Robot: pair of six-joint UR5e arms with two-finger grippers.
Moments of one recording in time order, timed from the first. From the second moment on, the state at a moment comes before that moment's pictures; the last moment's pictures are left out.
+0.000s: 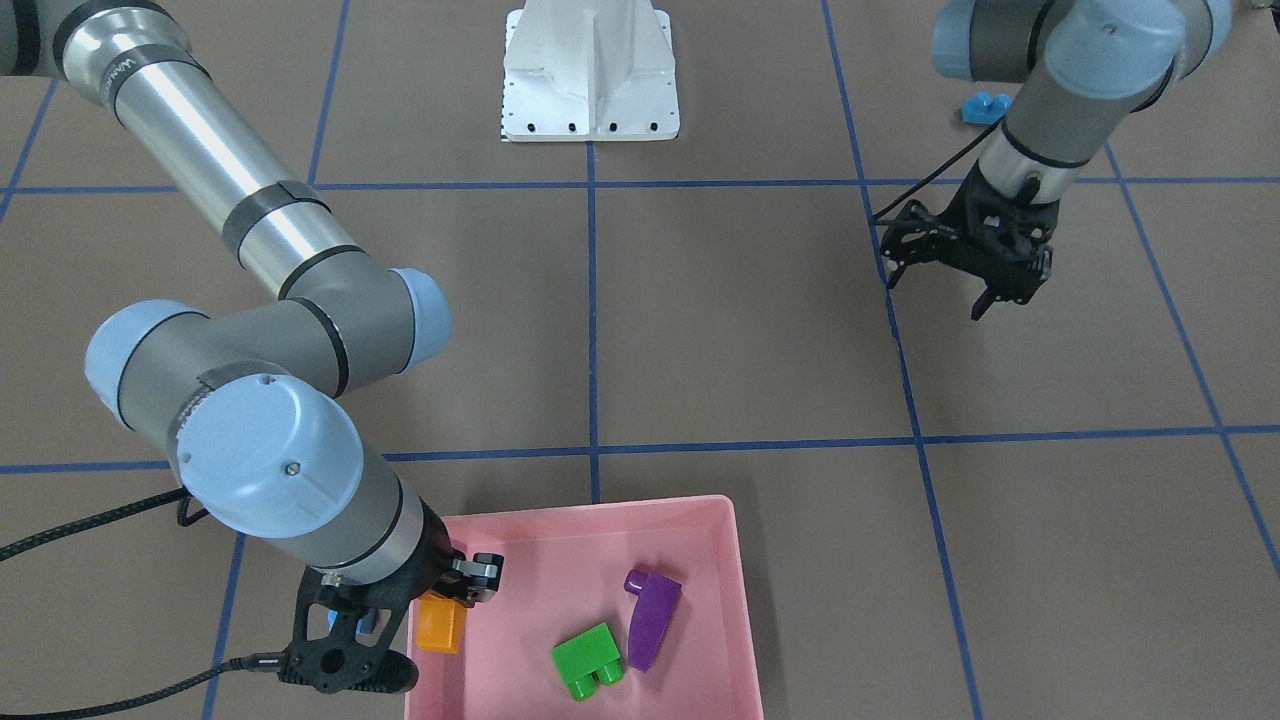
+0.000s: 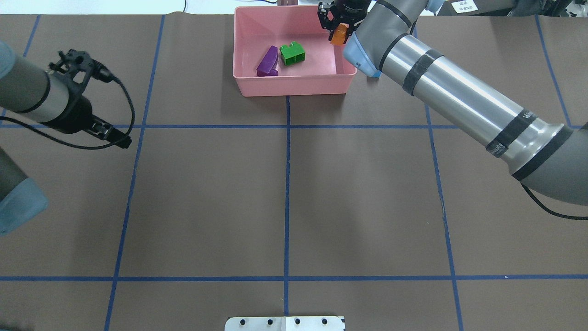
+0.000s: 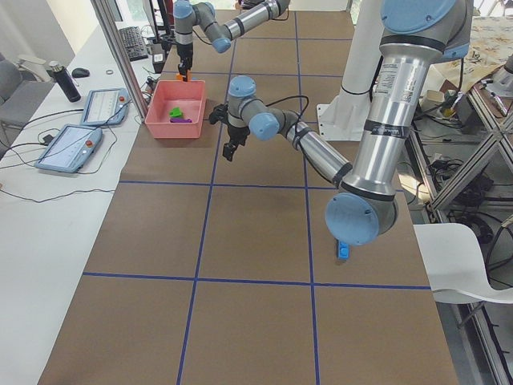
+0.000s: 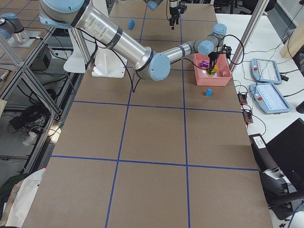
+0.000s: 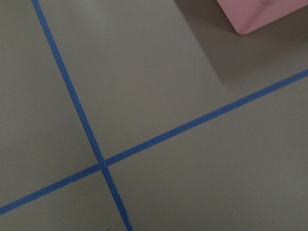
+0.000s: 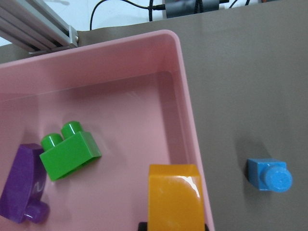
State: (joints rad) left arm -0.88 -1.70 -2.02 -1.74 -2.09 -0.43; right arm 0.93 -0.46 0.82 -1.19 2.12 1.10
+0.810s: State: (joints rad) left arm -0.59 -1.07 -2.09 -2.16 -2.06 0.07; right arm 0.89 -0.43 0.76 -1.09 2.05 1.16
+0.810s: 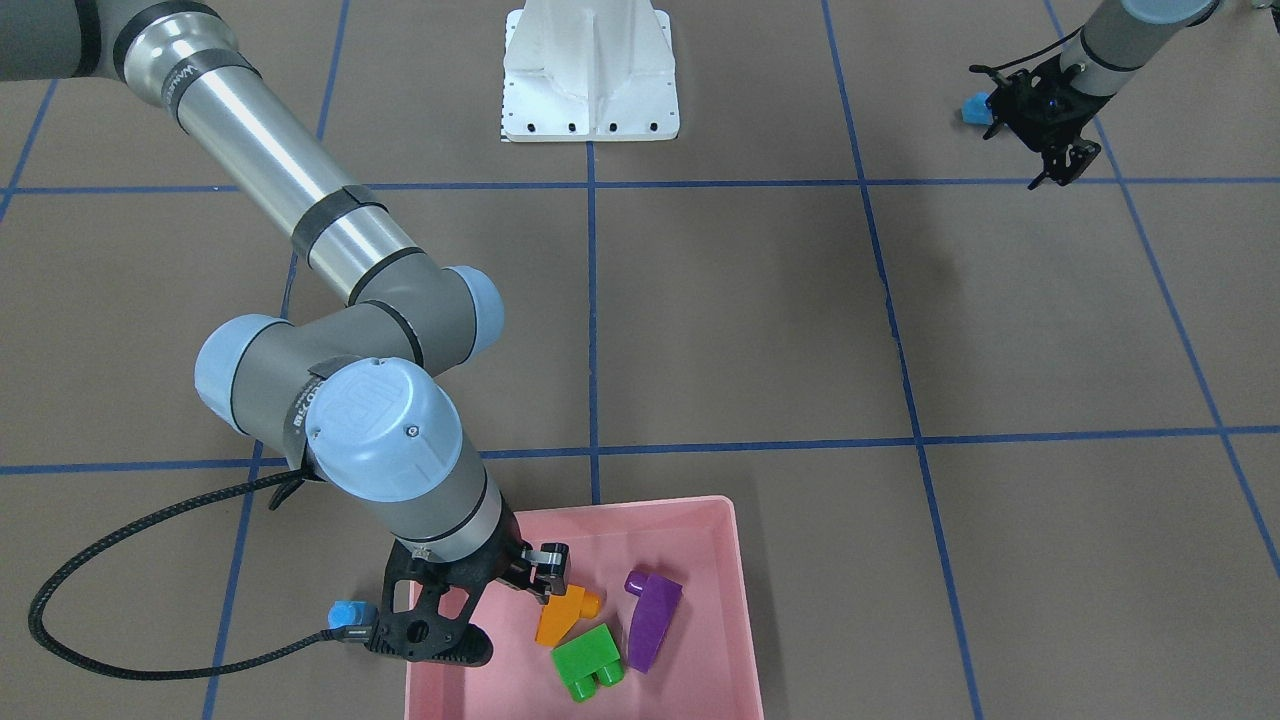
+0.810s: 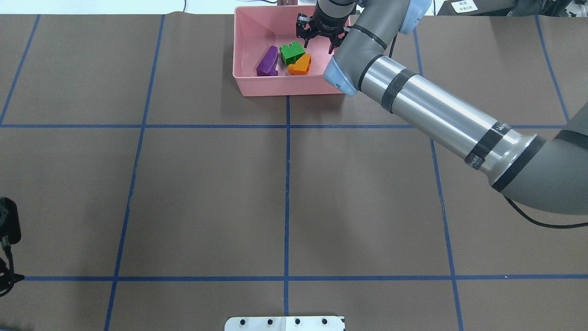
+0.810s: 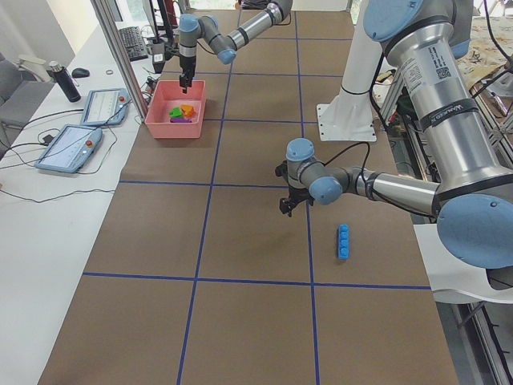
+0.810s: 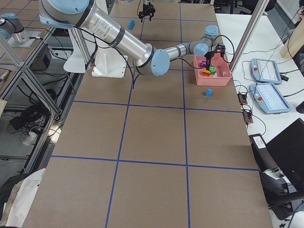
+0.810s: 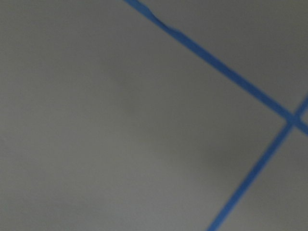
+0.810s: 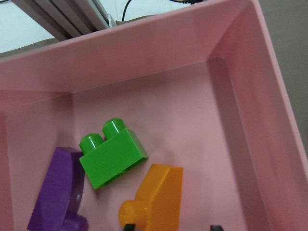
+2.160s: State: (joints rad) left arm 0.11 -0.82 -2.07 -2.40 -1.57 -0.10; right arm 0.98 -0.51 0.76 -1.08 2.04 1.03
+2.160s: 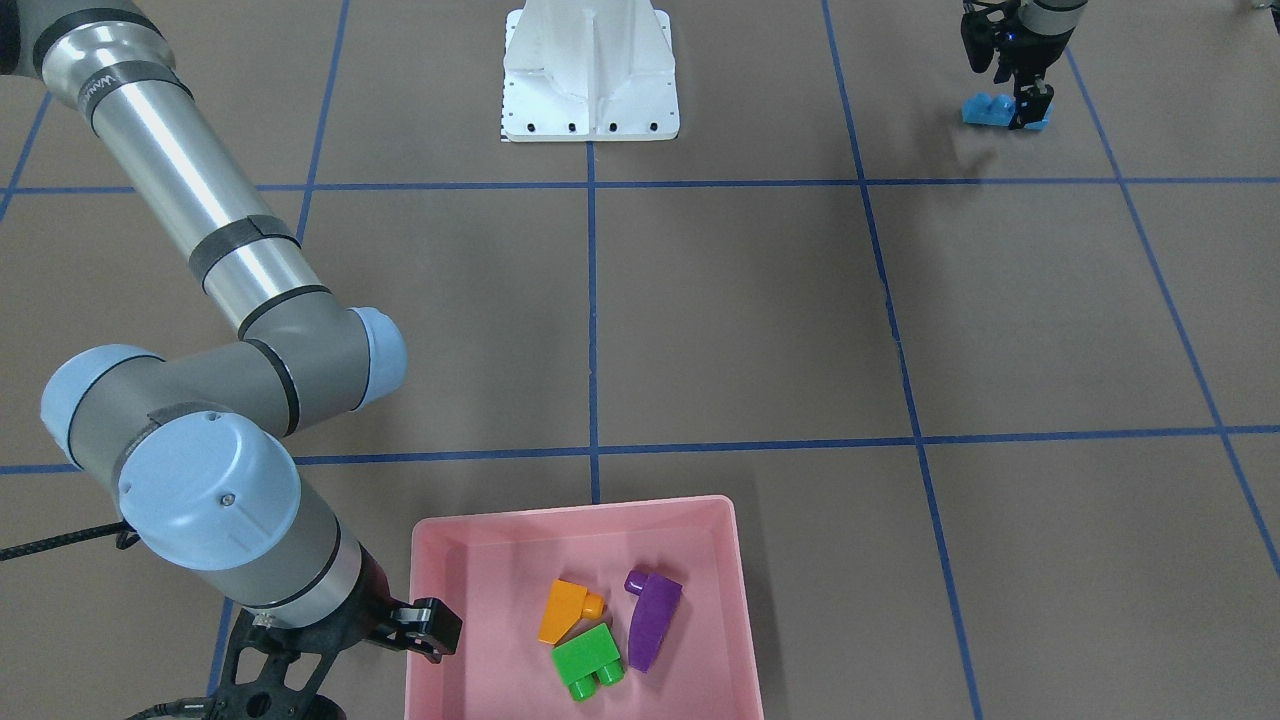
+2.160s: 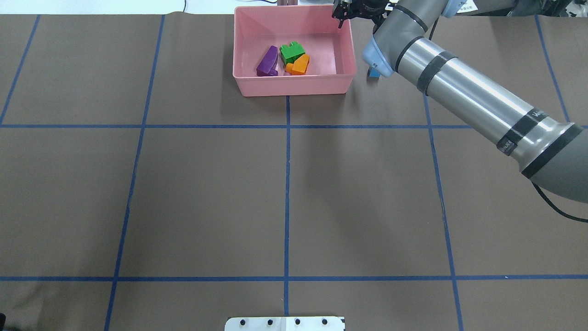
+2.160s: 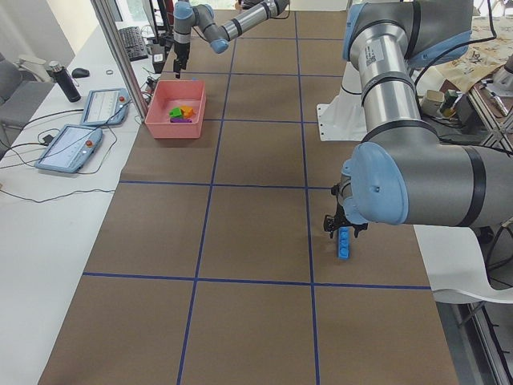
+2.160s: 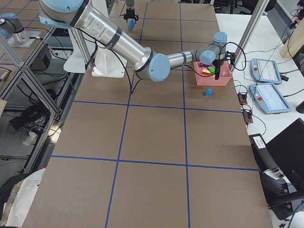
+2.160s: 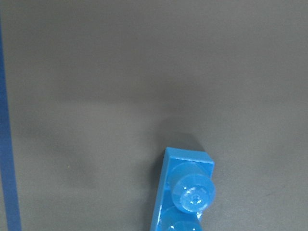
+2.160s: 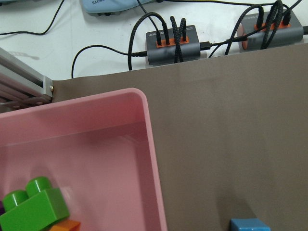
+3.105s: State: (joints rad) left arm 0.17 -0.81 -2.05 -2.40 -1.58 -0.21; right arm 0.99 -0.57 0.76 -1.08 1.98 0.98
